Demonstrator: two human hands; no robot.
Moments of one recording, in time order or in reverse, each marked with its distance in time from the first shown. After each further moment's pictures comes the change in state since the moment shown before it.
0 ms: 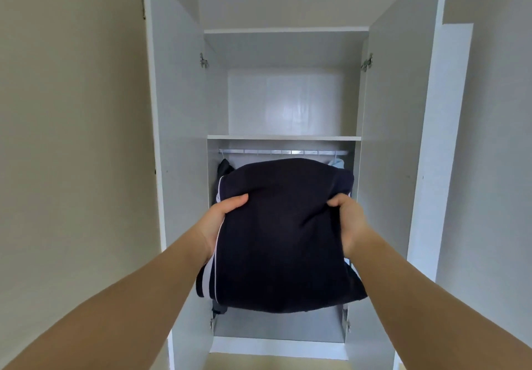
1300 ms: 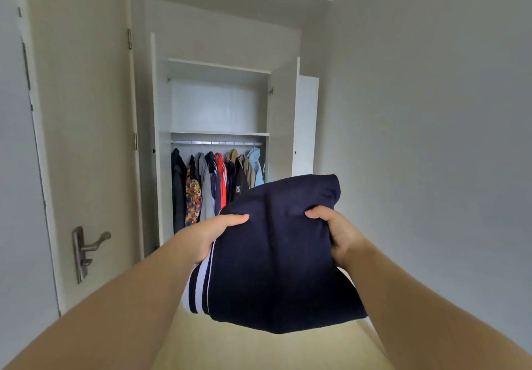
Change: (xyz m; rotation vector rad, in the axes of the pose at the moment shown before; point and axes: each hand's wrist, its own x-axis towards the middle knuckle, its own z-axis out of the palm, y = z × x) left_hand -0.627 -0.020 -0.006 0.346 -0.230 -0.267; right_hand -0.717 0.090 0.079 -0.047 0.139 -0.115
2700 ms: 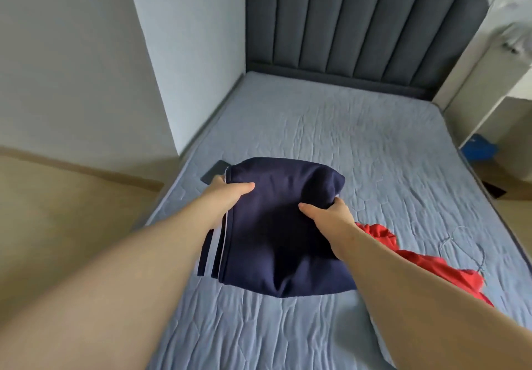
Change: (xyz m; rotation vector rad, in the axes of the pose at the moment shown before) left_hand -0.166 -0.453 0.701 0.560 -0.728 -0.141; right_hand -0.575 0.214 -0.553 -0.202 1.496 0.330
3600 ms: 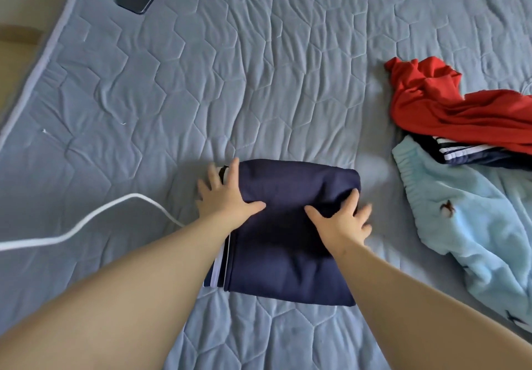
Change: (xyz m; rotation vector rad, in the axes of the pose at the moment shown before) left_hand 0.102 -0.322 0.141 1.007 -0.171 -0.085; right_hand 0.094 0.334 0.041 -0.631 0.111 0.444
